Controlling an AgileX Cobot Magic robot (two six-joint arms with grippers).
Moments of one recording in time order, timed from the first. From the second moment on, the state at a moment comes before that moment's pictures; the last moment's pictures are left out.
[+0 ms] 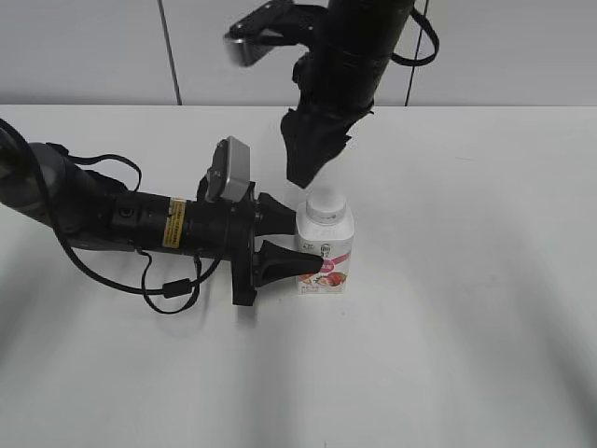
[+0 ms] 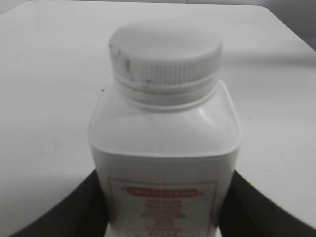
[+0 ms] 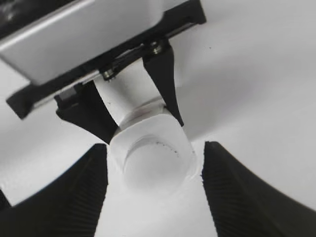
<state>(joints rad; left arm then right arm) -0.32 2.31 -1.14 1.45 -1.11 -0.52 0.59 2.08 -1.86 0.22 1.22 -0.74</state>
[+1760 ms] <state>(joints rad) -0.32 2.31 -1.14 1.45 -1.11 -0.52 0.59 2.11 -1.76 0.18 1.22 0.18</state>
